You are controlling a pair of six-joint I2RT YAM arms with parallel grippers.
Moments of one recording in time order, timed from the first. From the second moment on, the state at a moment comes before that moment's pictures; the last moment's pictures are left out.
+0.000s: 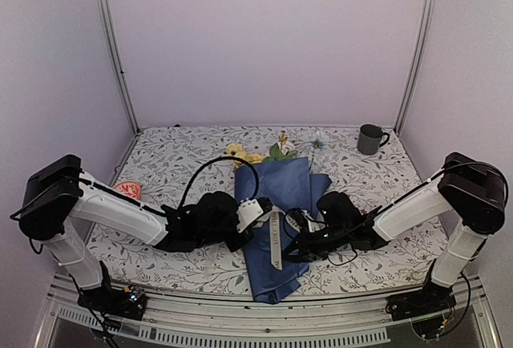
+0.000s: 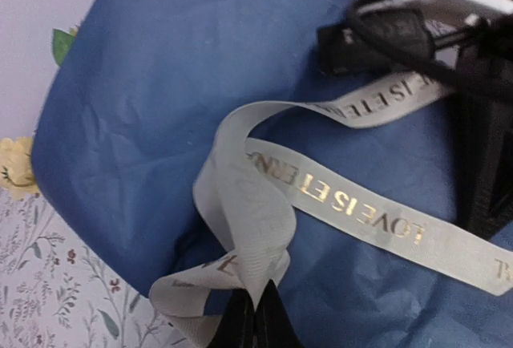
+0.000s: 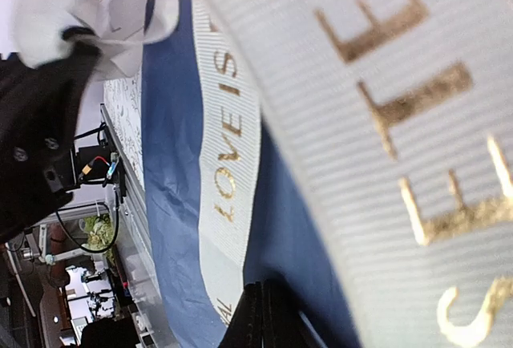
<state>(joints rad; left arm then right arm) -1.11 1.67 0.75 0.31 -0.32 0.20 0.93 1.72 0.60 0.39 -0.50 0.96</state>
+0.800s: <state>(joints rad) -1.09 1.85 0.76 0.39 0.06 0.16 0.69 1.52 0.83 0.27 -0.81 0.93</state>
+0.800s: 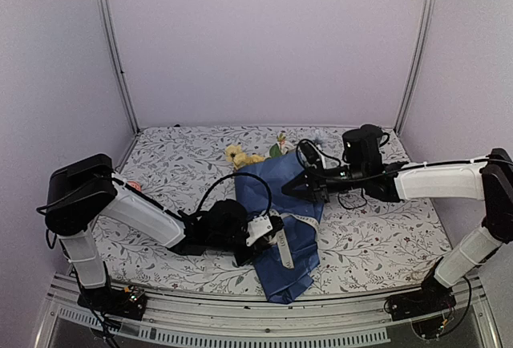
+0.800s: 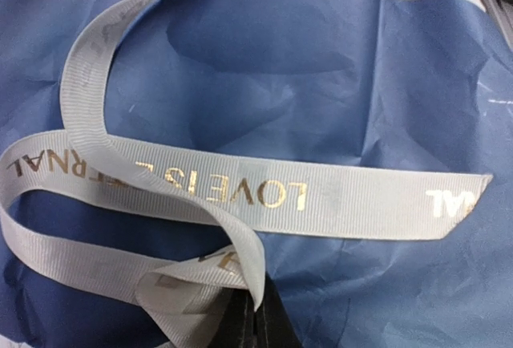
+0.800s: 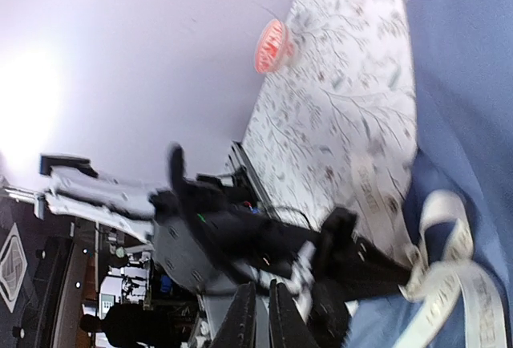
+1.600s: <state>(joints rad) -1.01 1.83 0.76 0.39 0.16 0.17 0.62 2.06 1.37 -0.37 -0.77 0.22</state>
